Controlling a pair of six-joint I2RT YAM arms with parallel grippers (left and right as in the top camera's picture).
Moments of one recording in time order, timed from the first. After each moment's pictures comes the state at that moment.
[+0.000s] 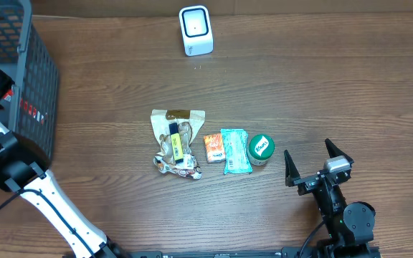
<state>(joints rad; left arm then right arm) 0.63 2.60 2.79 -1.60 0.09 -0.32 0.14 0.01 0.02 -0.02 -0.12 -0.03</state>
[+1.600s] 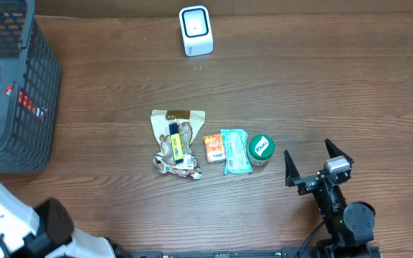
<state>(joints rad) 0.55 1.74 2.47 -1.69 0.14 -0.29 0.14 0.01 0.02 -0.02 -0.12 -0.03</state>
